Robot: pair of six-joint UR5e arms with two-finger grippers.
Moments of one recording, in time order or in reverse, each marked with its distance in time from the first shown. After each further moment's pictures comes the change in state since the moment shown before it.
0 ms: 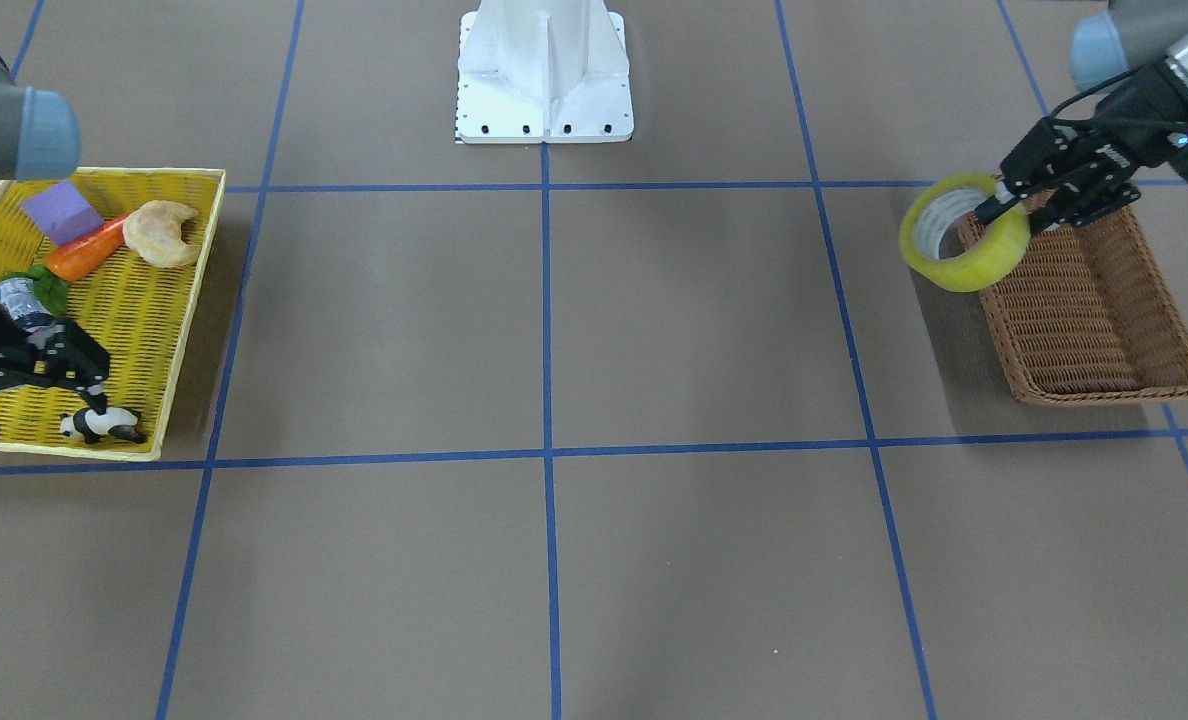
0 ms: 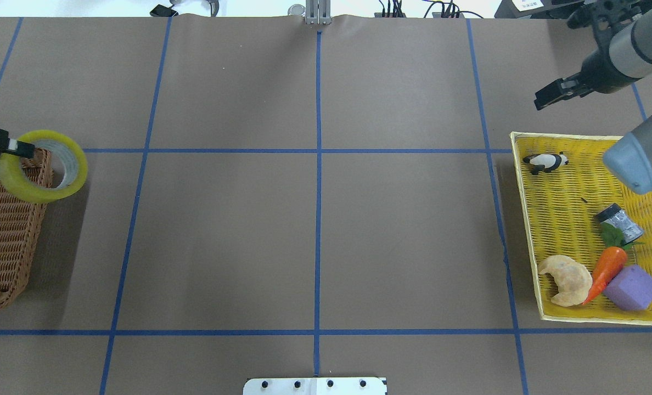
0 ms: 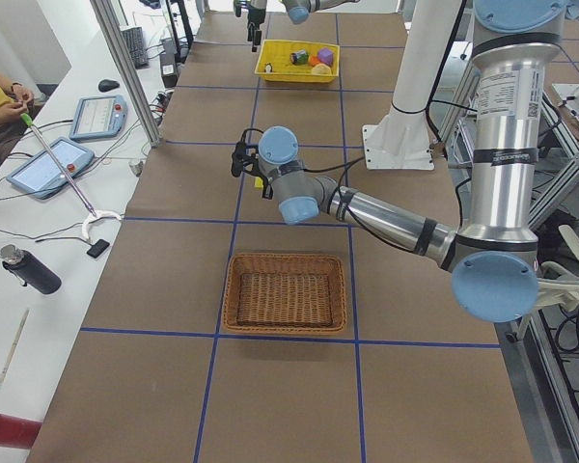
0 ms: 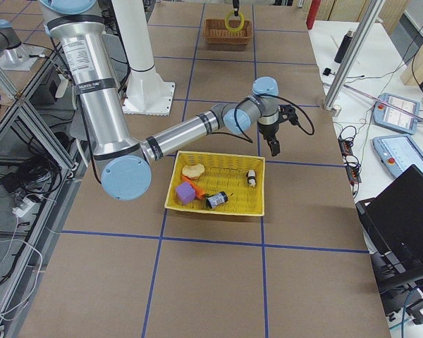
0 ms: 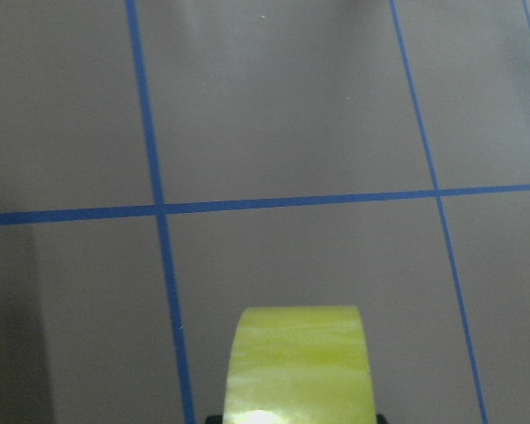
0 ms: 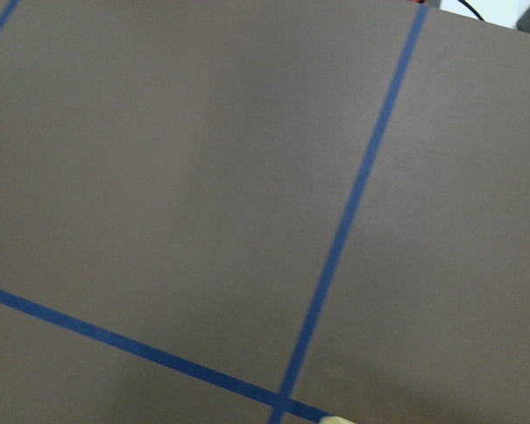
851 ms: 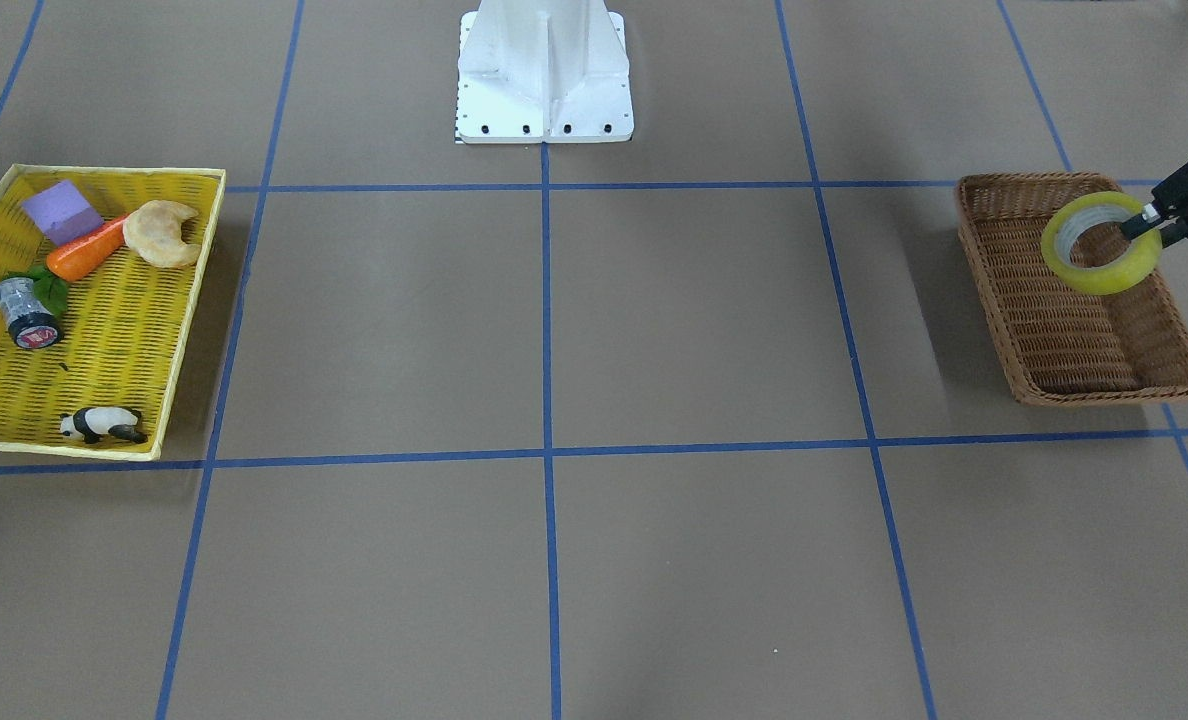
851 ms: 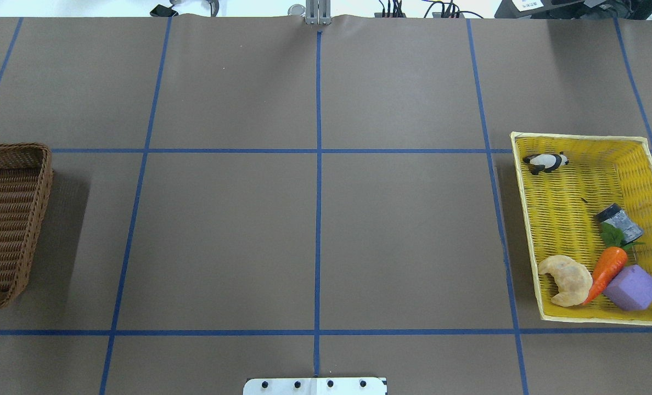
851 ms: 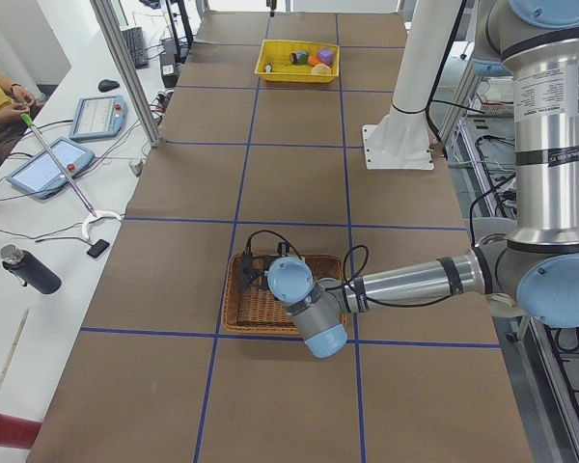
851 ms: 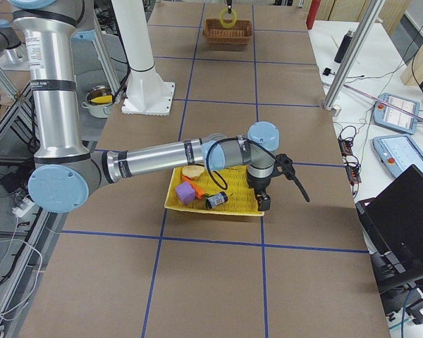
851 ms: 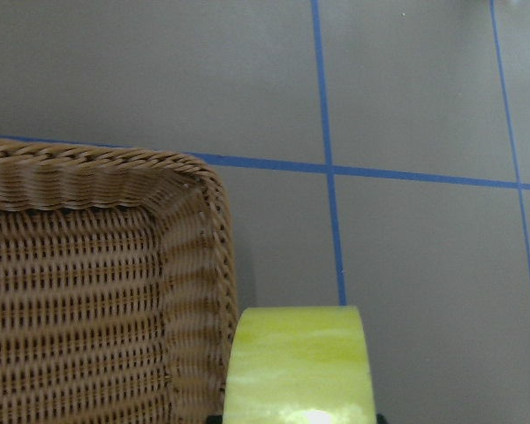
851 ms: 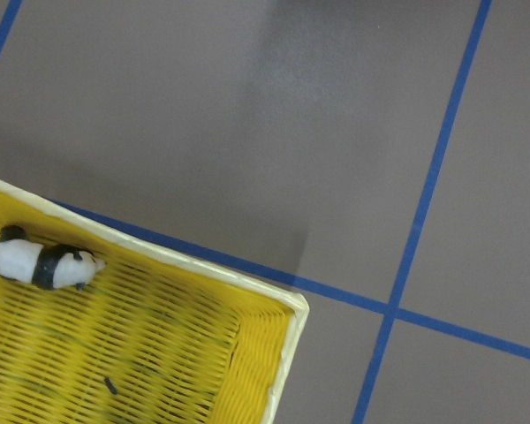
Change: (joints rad) left arm -0.165 0.048 0.547 -0.495 -0.178 0.088; right arm 0.299 -0.199 -0.012 -0.188 0.153 -0.504
